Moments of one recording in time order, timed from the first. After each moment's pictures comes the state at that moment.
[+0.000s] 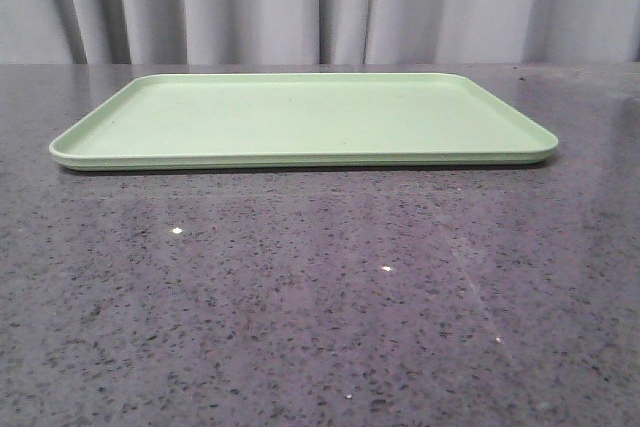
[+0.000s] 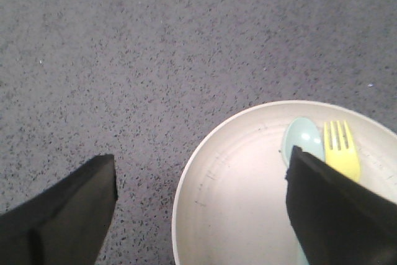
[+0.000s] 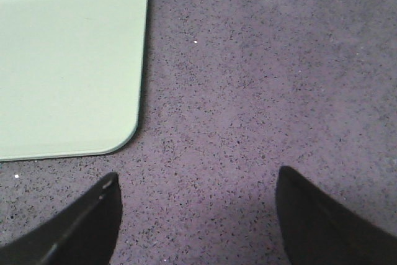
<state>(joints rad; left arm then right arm) 0.28 0.85 -0.79 0.14 0.69 -0.15 0.07 0.75 -0.75 0.05 0.64 0.15</state>
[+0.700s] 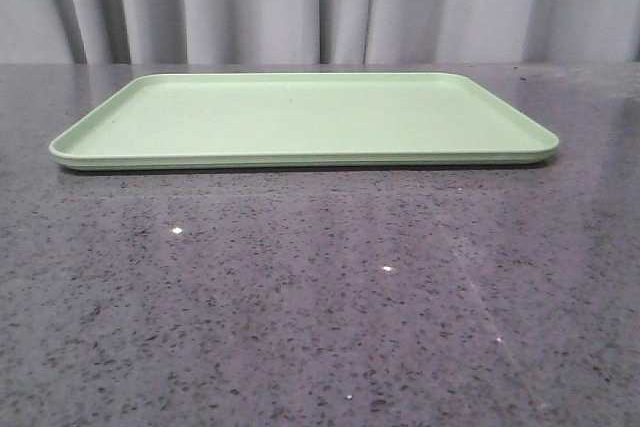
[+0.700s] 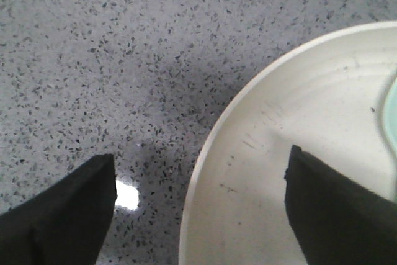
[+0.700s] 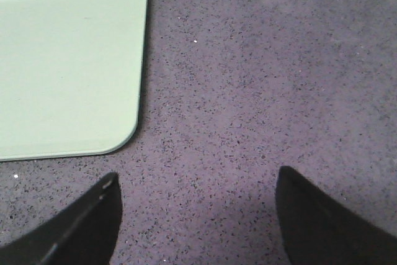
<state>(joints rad) 0.37 1.21 -0.79 0.09 0.68 -0.15 0.07 0.75 -0.75 0.05 0.64 0.15</state>
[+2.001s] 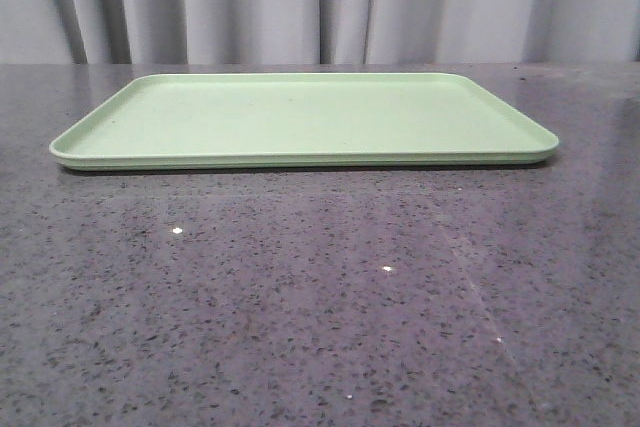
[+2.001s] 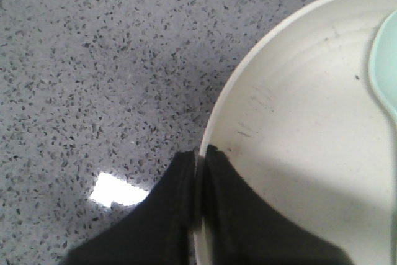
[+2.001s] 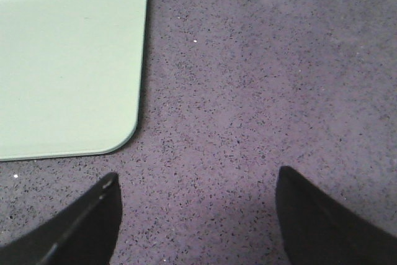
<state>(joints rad) 0.37 1.20 -0.81 0.07 0.71 -0.16 0.07 0.75 -0.75 0.05 0.64 0.15</state>
